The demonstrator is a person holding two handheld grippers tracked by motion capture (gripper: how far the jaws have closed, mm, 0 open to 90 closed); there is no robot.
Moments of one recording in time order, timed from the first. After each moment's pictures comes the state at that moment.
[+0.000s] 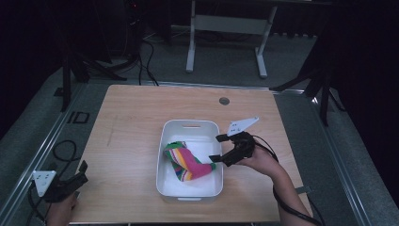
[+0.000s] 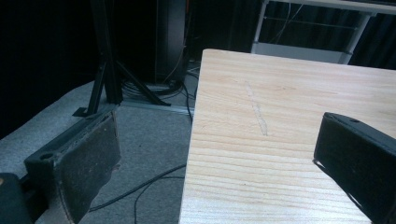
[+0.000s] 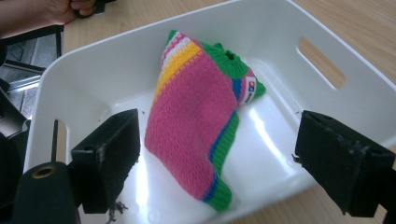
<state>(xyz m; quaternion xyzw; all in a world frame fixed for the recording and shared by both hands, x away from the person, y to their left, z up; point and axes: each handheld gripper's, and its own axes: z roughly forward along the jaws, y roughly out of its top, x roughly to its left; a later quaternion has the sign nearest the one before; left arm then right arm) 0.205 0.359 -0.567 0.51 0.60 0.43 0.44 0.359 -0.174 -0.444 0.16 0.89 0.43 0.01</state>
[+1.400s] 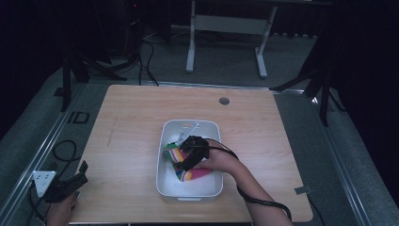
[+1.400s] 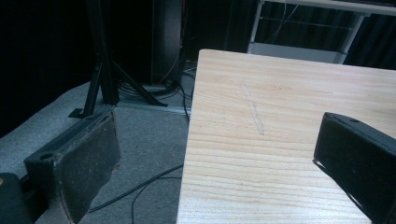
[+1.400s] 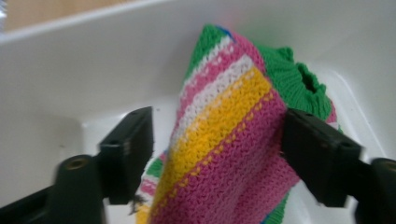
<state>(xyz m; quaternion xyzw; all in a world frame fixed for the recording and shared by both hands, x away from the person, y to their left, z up) 0.204 0.360 -0.567 0.51 0.60 0.43 0.44 0.362 -0.044 -0.487 0.10 0.95 0.29 0.03</state>
